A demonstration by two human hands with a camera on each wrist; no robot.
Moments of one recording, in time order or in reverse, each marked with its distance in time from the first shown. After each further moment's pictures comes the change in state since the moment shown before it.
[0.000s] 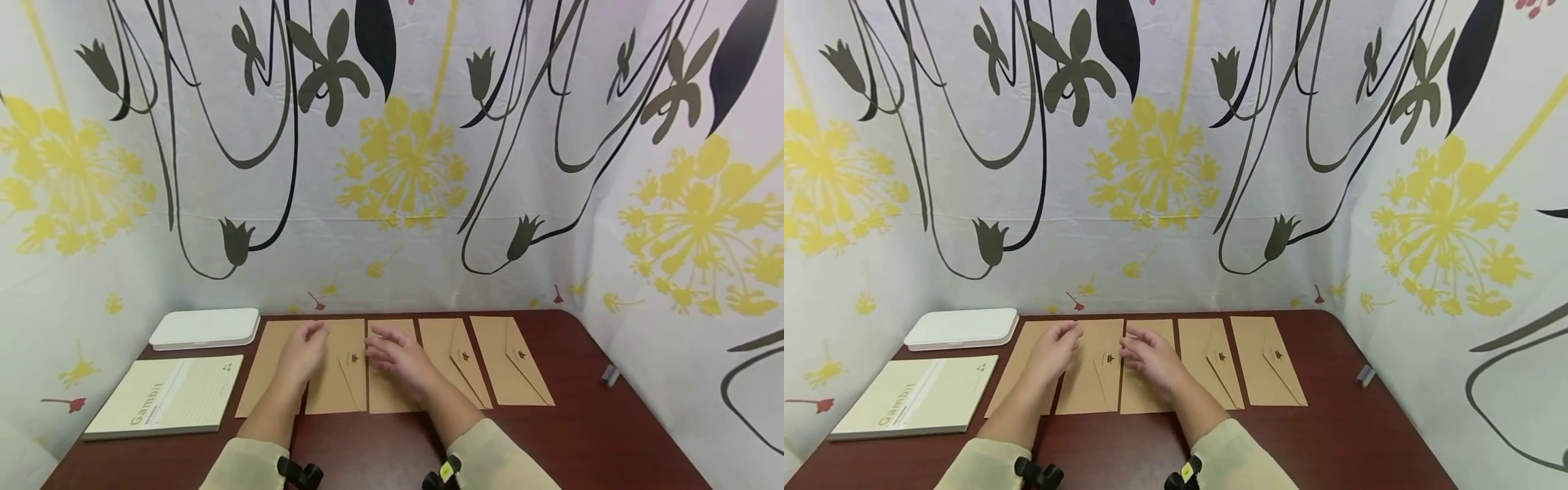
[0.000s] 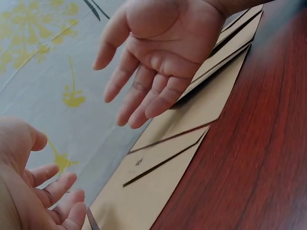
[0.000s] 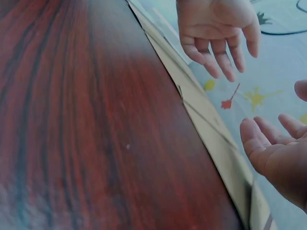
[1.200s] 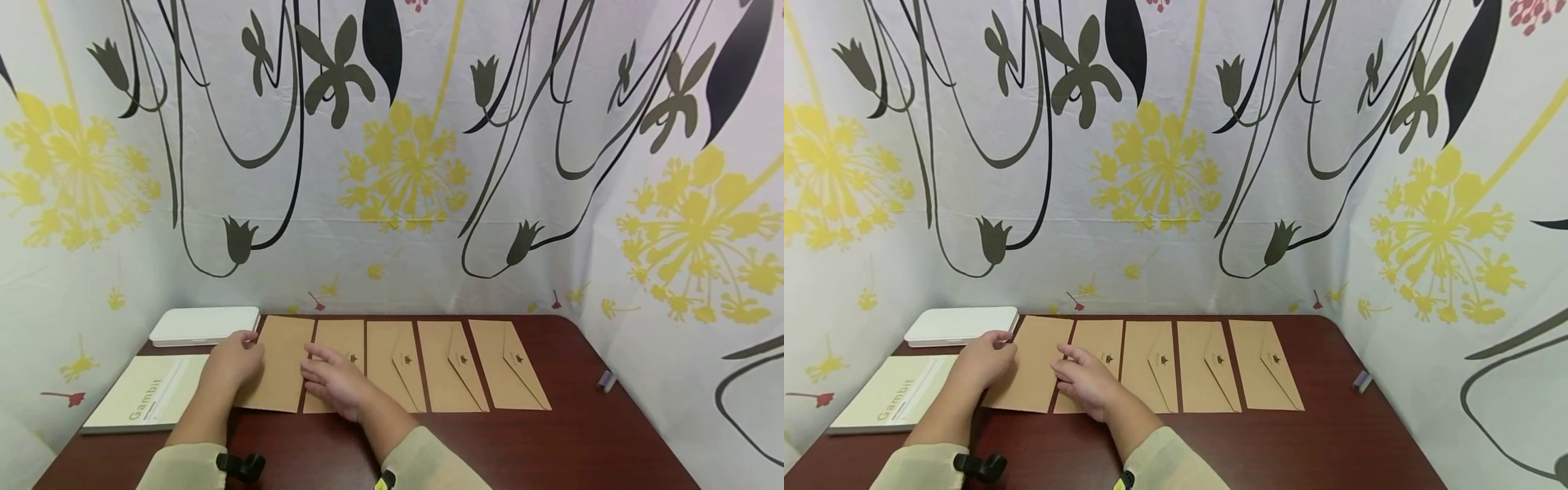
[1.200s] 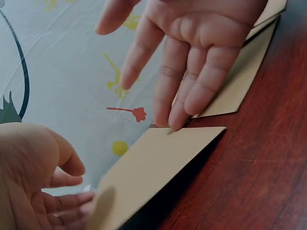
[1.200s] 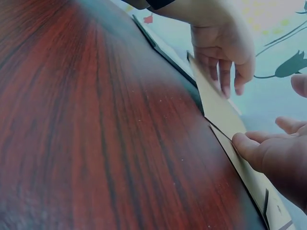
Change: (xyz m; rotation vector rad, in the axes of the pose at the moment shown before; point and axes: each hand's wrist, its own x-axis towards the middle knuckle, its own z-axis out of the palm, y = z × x) left_hand 0.013 -0.044 -0.108 0.509 0.054 -0.022; right_hand 0.008 0.017 0.110 0.091 -0.209 0.084
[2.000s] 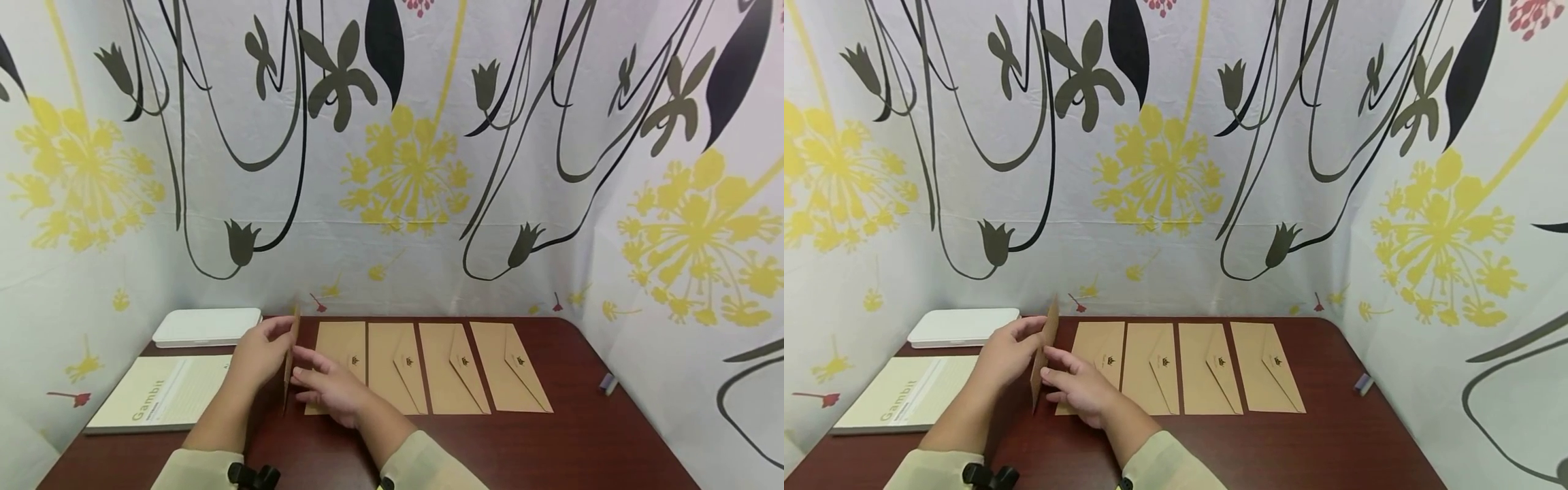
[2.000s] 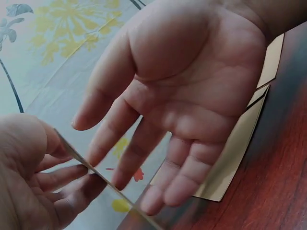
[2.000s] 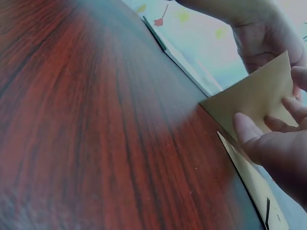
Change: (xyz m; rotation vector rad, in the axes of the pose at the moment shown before) left_hand -0.026 0.054 0.005 -0.256 0.001 0.127; right_hand -0.001 -0.001 0.011 -0.059 -0.042 -0.023
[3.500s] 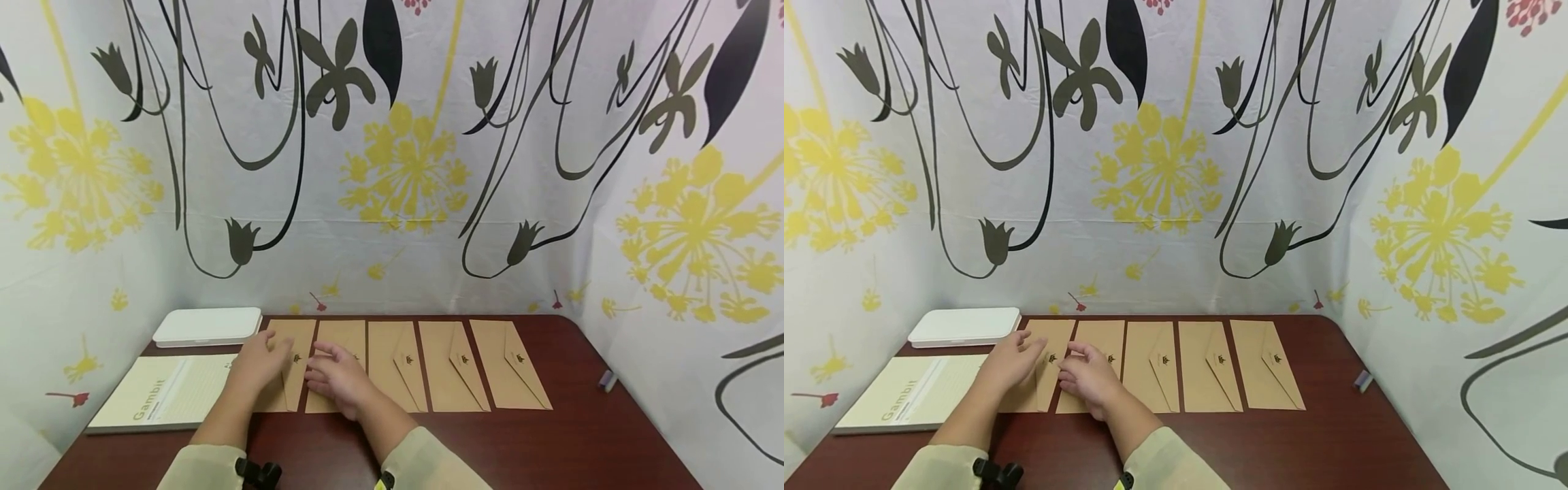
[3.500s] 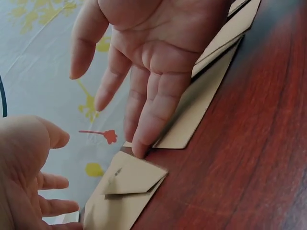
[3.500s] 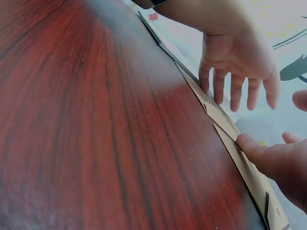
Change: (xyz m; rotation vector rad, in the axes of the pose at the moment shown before) left_hand 0.013 -0.035 0.012 0.194 -0.057 -0.099; right_hand 0.005 0.003 -0.008 0.099 0.204 0.004
